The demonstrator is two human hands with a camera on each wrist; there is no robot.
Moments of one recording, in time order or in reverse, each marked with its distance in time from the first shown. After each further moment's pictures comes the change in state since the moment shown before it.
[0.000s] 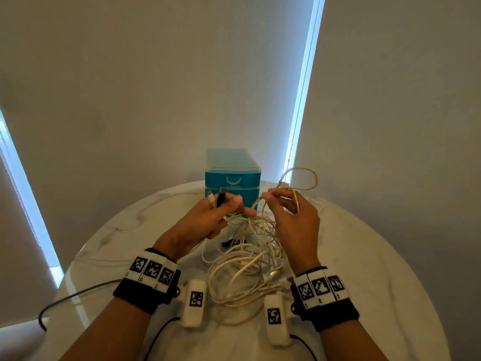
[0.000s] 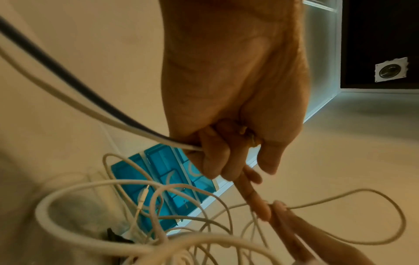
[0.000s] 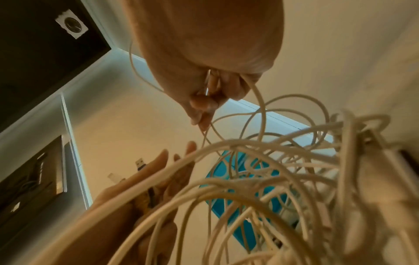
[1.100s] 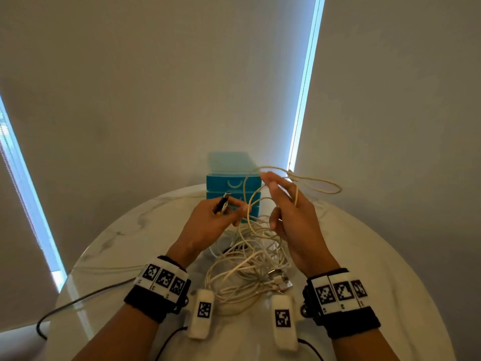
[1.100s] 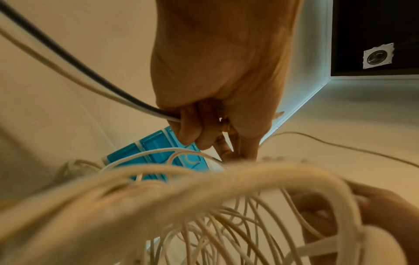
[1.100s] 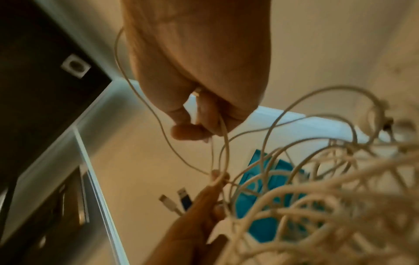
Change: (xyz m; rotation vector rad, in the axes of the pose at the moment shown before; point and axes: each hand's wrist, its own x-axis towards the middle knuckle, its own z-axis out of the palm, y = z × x) left_hand 0.007 -0.013 0.008 0.173 0.249 0.060; right_hand 0.001 -0.023 -0.006 0.242 -0.313 0.186
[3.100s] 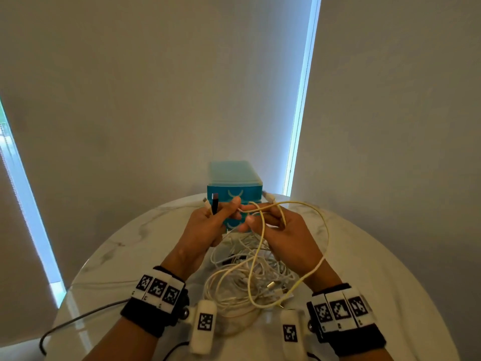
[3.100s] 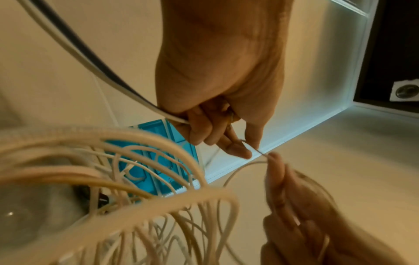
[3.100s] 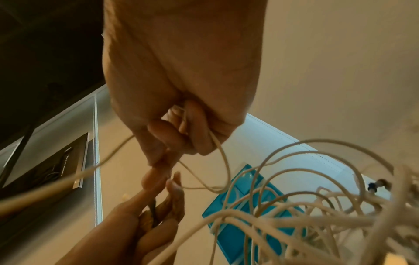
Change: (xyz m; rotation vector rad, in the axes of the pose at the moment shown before) left_hand 0.007 -0.002 -0.004 -0.343 0.066 -0.115; right_hand -0.001 0.006 0.000 -0.235 -0.225 -0.130
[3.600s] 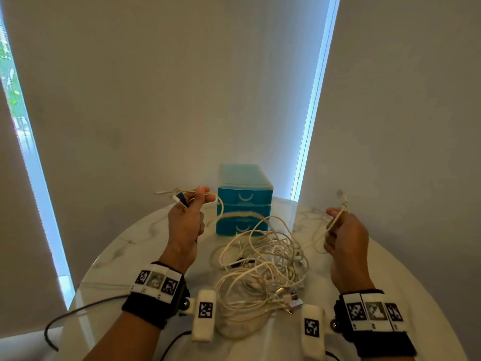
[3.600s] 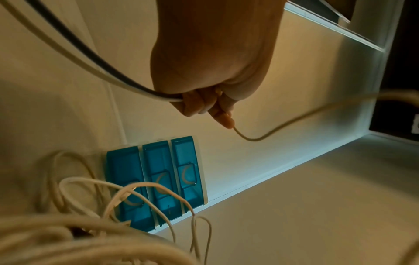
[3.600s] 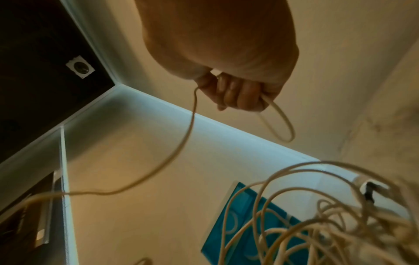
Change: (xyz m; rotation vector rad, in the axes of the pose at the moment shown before) left_hand 0.018 -0.007 -0.040 -0.270 0.402 0.111; right_hand 0.012 0.020 -0.055 0.314 0.737 0.349
